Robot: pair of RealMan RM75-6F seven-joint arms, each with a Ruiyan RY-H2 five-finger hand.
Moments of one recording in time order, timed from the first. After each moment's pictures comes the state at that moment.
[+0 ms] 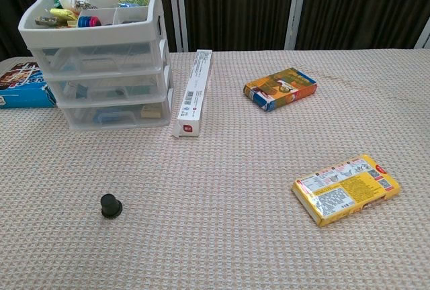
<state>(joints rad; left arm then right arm) -0.11 -1.16 0.01 -1.67 1.57 1.47 0.24 0.04 -1.12 0.04 -1.66 -1.53 1.50 -0.09</state>
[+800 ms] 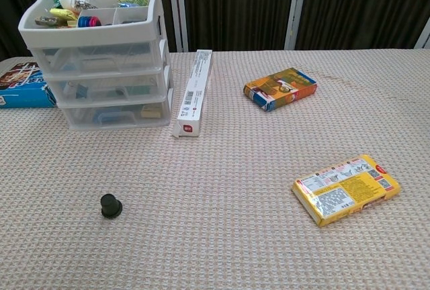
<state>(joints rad) -0.13 -1.17 -0.02 -1.75 1.47 1.40 0.12 0.04 -1.12 0.05 -1.66 -1.52 1.50 -0.09</state>
